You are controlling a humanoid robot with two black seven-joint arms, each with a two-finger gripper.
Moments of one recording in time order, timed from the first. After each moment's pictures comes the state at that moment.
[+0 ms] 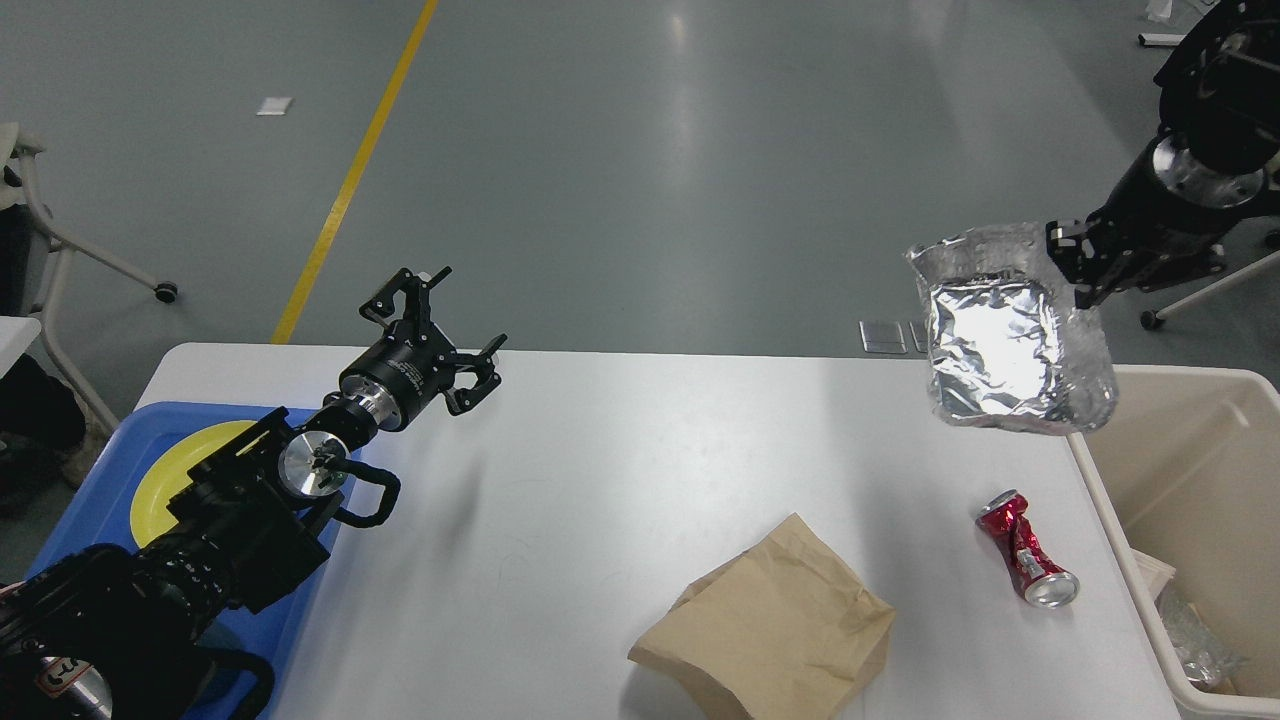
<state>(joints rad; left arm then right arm) -0.84 0.05 -0.72 -0.21 -0.10 -0.58 -0.08 1.84 -0.40 -1.27 0.62 -0.18 0.96 -0.12</state>
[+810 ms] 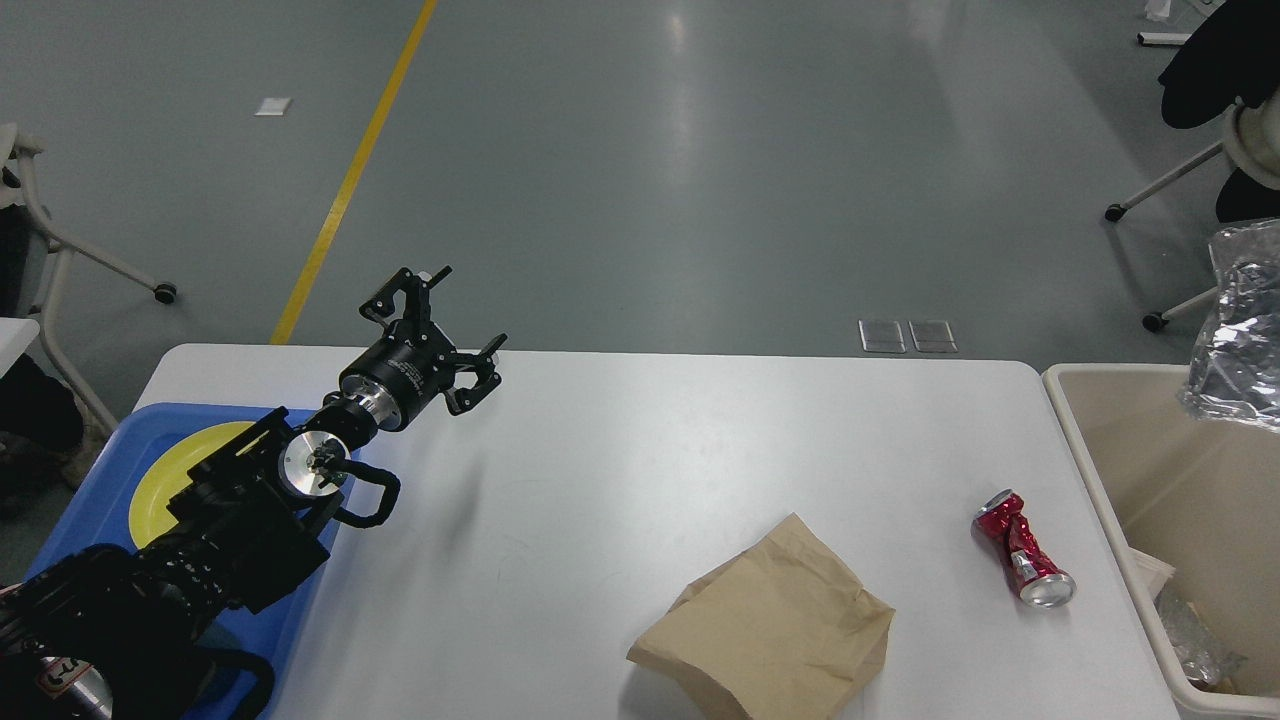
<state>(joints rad) -0.84 0.05 -0.72 -0.21 -0.10 -0.58 -0.08 1.38 -0.66 -1.26 0.37 -0.16 0.38 -0.11</state>
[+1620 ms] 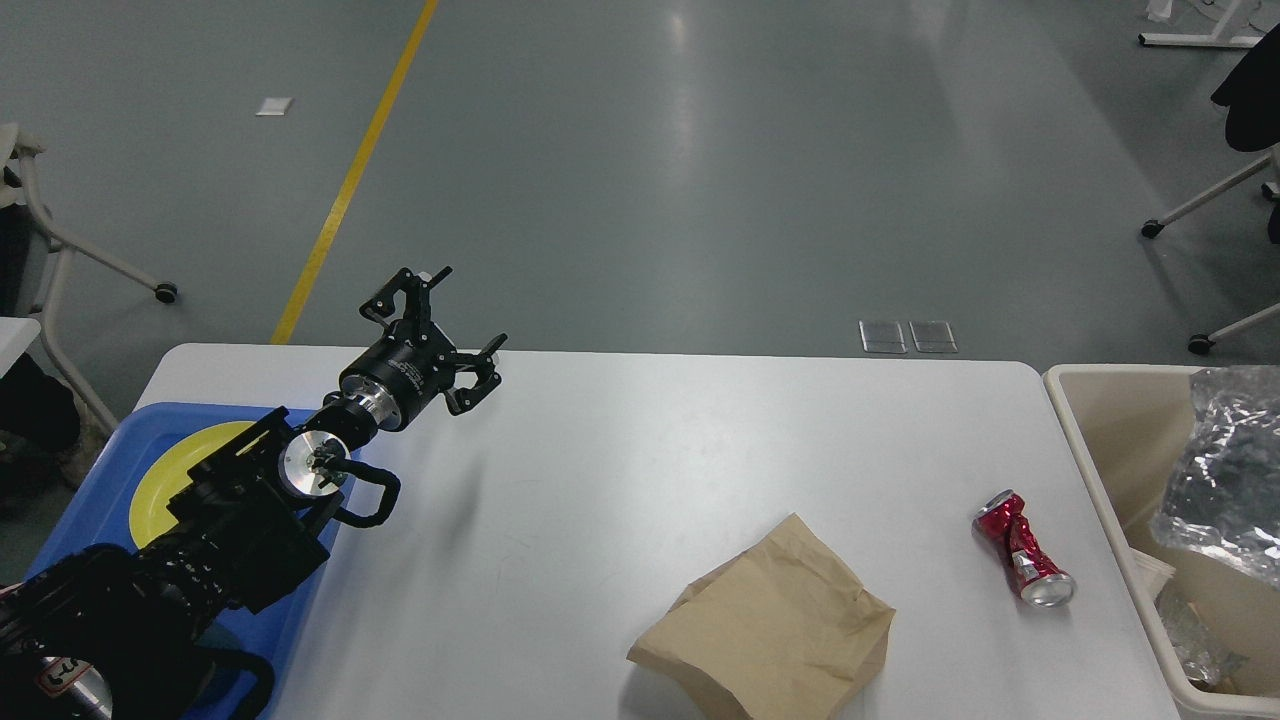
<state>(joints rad) -0.84 0.05 -0.72 -0.21 -0.10 -0.58 -0.08 0.87 -0.57 -0.96 0.19 -0.16 0.16 -0.11</state>
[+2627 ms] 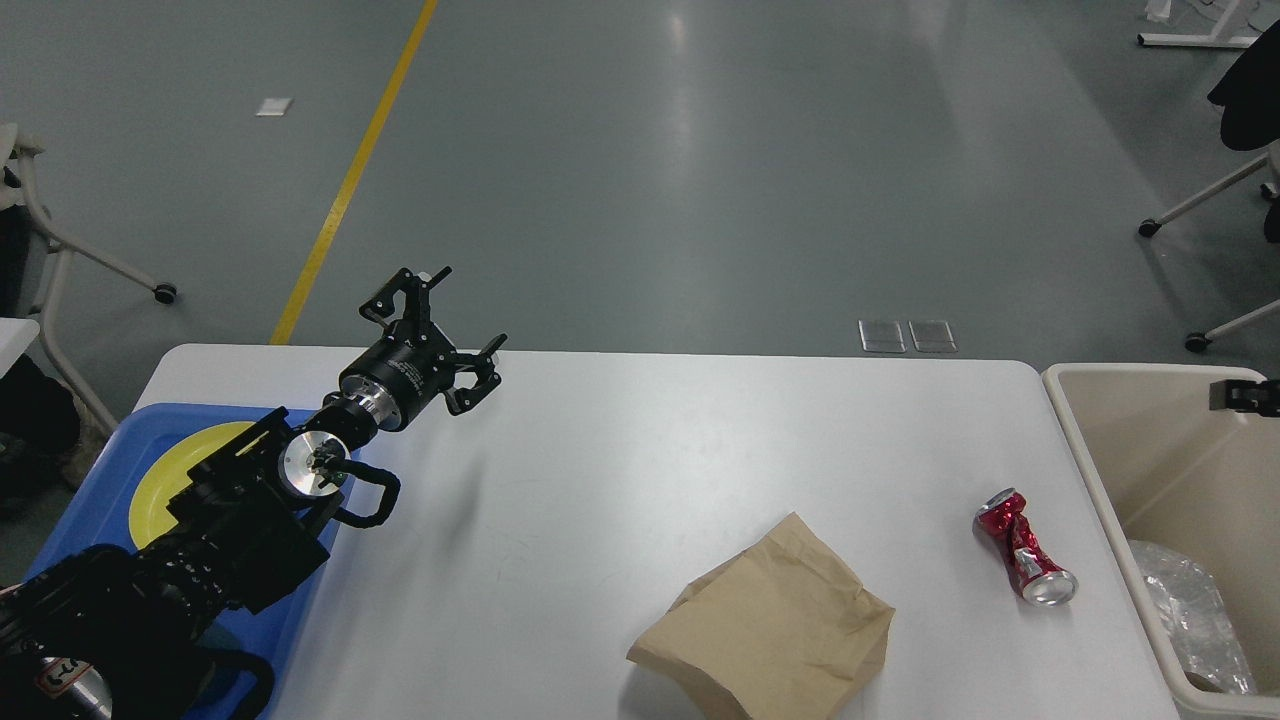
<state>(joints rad) -0.84 0.05 -0.72 -0.21 -0.10 -0.58 -0.08 1.32 -0.56 -1.29 0.59 -0.42 0.21 -0.11</state>
